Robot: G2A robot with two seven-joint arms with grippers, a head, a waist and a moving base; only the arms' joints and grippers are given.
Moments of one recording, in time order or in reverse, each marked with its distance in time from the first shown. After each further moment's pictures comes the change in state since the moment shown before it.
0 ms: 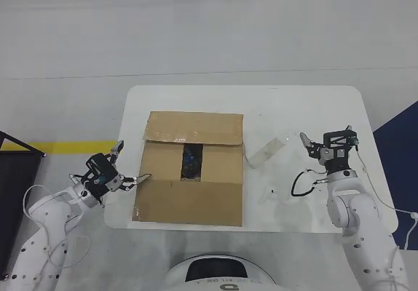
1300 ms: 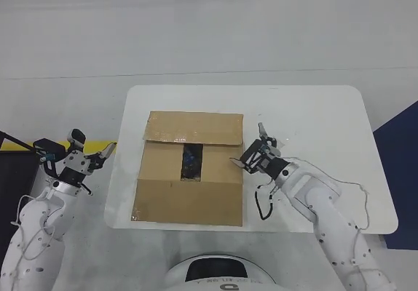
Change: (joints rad) left arm -0.038 -0.017 -0.057 0.133 -0.591 0.158 -0.181; right arm 0.186 -0.006 -0.340 -0.077 -0.302 -0.390 0.165
